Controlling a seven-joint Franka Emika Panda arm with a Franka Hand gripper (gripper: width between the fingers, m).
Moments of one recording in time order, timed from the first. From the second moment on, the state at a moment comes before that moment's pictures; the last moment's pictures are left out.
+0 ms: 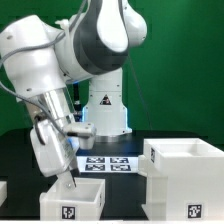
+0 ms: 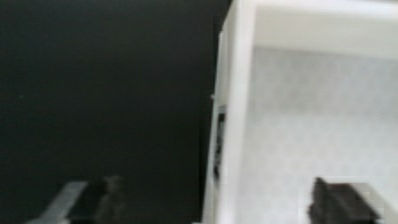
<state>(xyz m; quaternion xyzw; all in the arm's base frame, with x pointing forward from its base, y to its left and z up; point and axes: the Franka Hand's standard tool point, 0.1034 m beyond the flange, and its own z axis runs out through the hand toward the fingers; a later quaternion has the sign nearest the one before) 0.525 -0.090 0.047 -0.72 0.67 0.09 0.16</state>
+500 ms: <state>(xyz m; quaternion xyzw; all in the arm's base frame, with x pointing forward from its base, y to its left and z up) 0.533 -0.077 0.074 -0.87 0.46 0.04 0.18</state>
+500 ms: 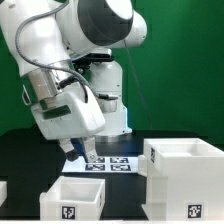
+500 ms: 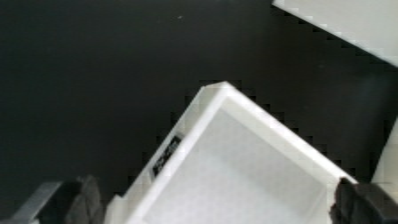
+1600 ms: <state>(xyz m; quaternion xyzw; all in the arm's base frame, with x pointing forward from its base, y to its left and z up) 0.541 -0.081 0.082 -0.96 -0.23 -0.04 0.14</state>
